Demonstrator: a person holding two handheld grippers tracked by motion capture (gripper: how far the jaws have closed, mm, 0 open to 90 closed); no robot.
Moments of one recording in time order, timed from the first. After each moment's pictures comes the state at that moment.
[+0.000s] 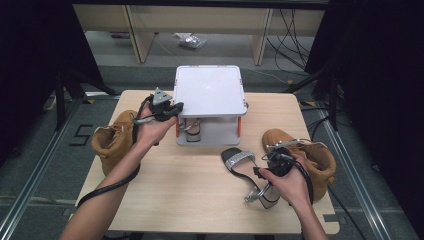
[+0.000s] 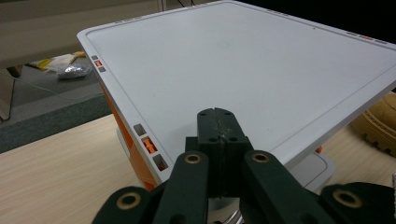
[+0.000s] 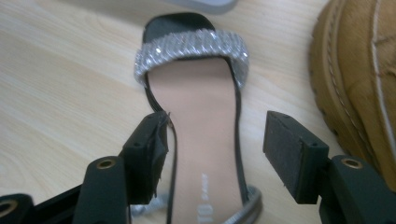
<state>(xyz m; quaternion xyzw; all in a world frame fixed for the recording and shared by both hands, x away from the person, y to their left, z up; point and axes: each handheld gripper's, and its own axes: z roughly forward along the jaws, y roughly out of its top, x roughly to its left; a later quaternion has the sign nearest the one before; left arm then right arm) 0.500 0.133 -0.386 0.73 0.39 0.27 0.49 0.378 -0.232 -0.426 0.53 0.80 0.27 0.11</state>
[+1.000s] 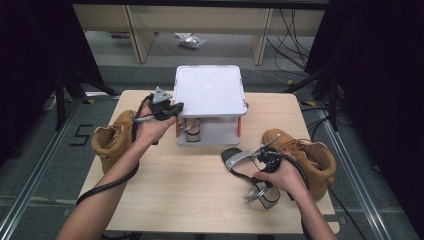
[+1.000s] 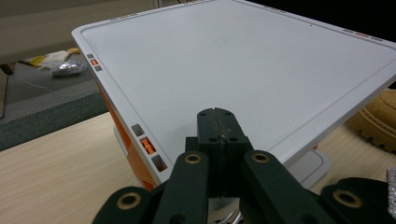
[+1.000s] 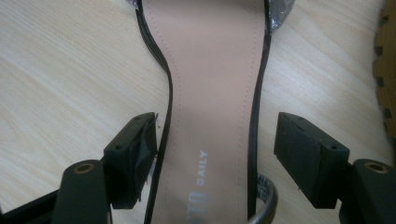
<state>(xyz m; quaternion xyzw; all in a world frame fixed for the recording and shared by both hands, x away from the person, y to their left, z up) 0.502 0.134 -0.384 0.74 0.39 0.26 0.49 0.409 -0.218 -0.450 0.49 0.86 0.13 0.02</state>
